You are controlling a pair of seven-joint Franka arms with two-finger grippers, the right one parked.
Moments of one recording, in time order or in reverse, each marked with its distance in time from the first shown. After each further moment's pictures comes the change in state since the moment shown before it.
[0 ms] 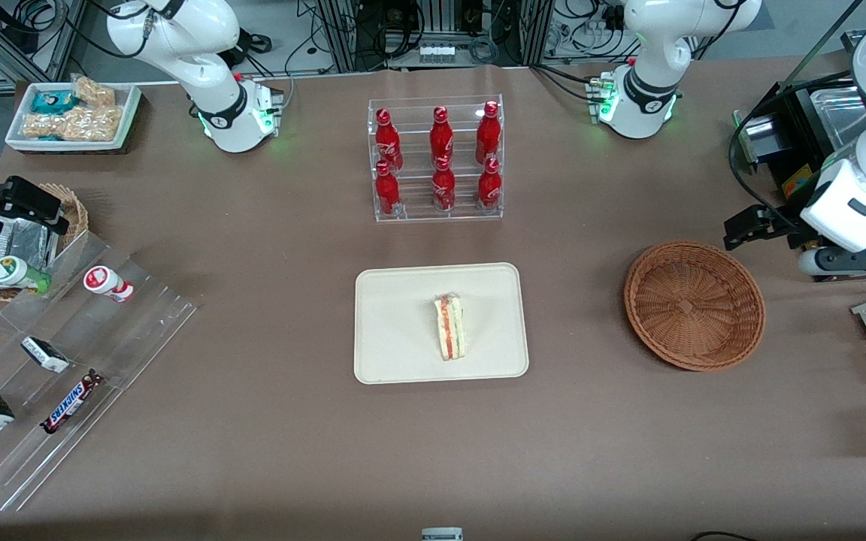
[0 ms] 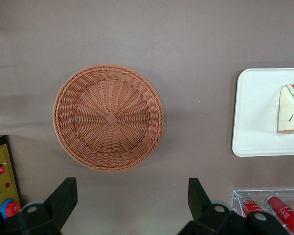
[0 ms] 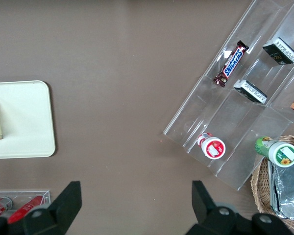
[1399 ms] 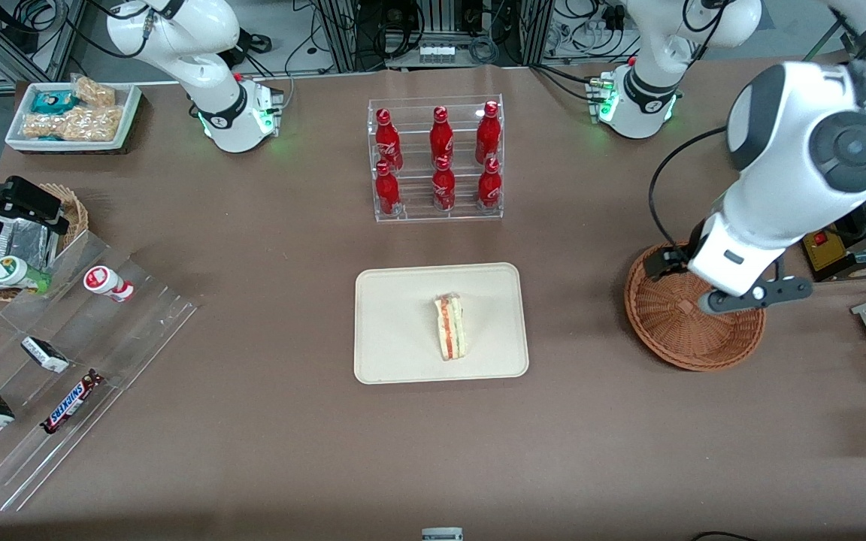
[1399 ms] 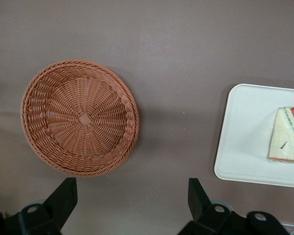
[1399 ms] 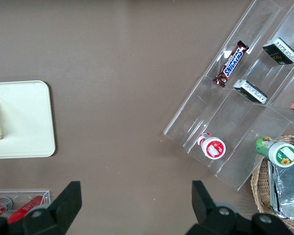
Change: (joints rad) arm -0.531 0.108 0.395 0.016 -0.008 0.065 -0.255
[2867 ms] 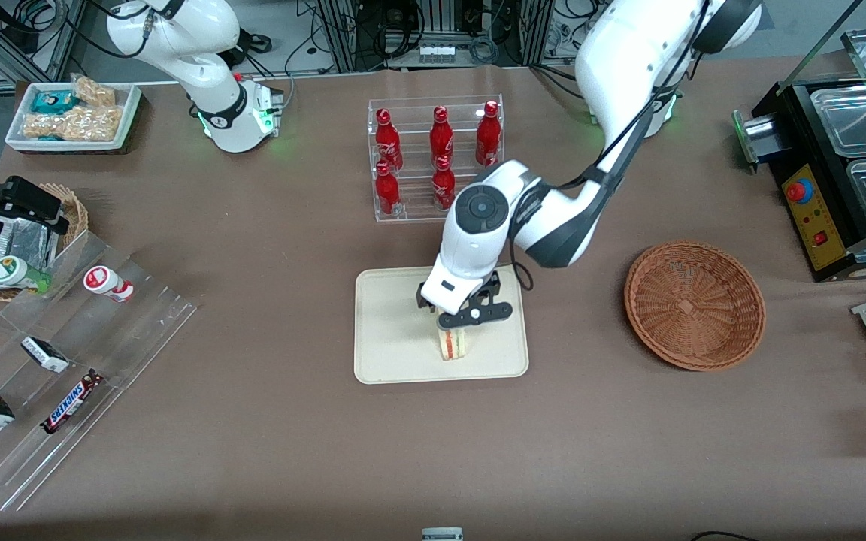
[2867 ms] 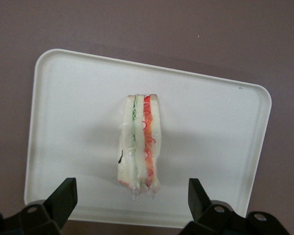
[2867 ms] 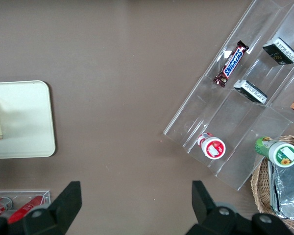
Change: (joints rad) arm -0.012 0.436 -0.520 0.132 0.121 0.463 -0.601
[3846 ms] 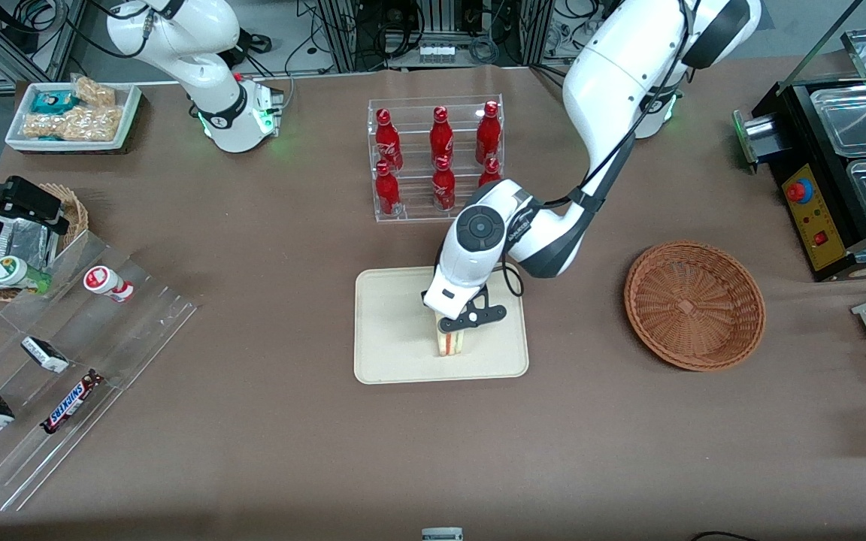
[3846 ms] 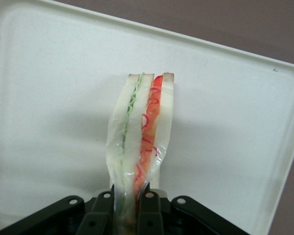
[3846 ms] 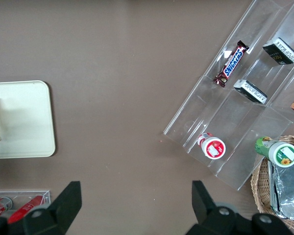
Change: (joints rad) arm -0.007 0.124 -0.011 -0.070 -0.012 0.187 -0.038
